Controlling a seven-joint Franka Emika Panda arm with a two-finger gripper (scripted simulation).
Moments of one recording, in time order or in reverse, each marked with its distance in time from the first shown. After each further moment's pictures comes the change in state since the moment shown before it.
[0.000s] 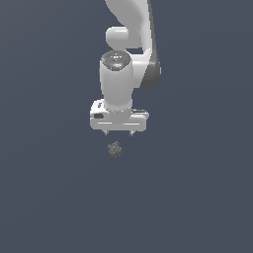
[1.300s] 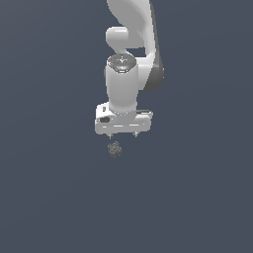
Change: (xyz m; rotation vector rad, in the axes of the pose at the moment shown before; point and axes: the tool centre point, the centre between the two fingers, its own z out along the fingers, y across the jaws) arm 0.006 -0.017 0.006 0.008 0.032 -0.119
